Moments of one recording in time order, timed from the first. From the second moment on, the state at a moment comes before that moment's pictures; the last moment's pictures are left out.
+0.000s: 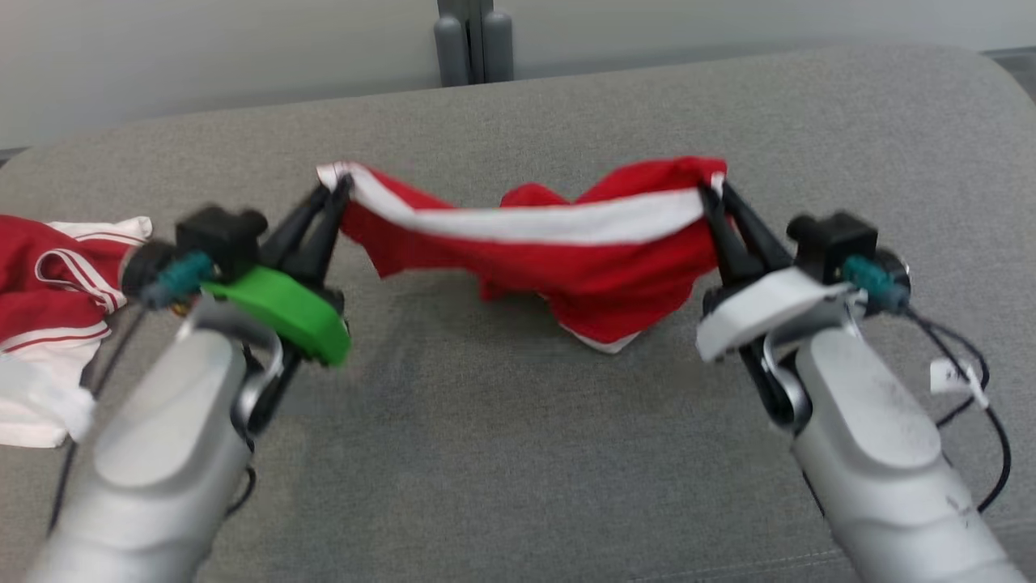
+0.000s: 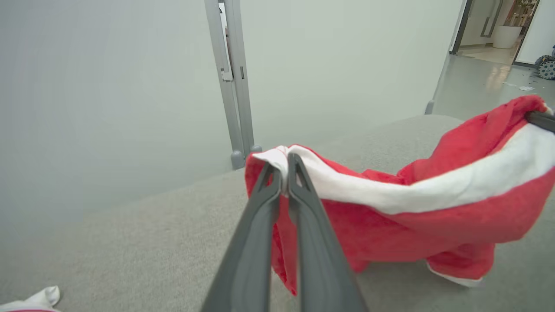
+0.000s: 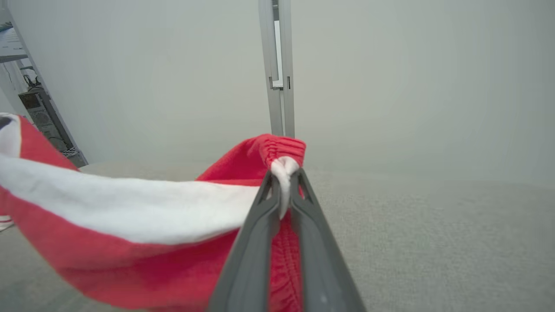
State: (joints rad) left arm -0.63 0.31 -0.54 0.49 -0.53 -0.13 -0.21; right arm -0.53 -0.08 0.23 0.51 0.23 0.13 -0.26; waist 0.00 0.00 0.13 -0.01
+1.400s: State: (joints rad) left arm -1.03 0.41 -0.67 0.60 -0.87 -0.13 -0.26; right arm -1.13 -0.10 0.33 0.89 0.55 0.13 -0.26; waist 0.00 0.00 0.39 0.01
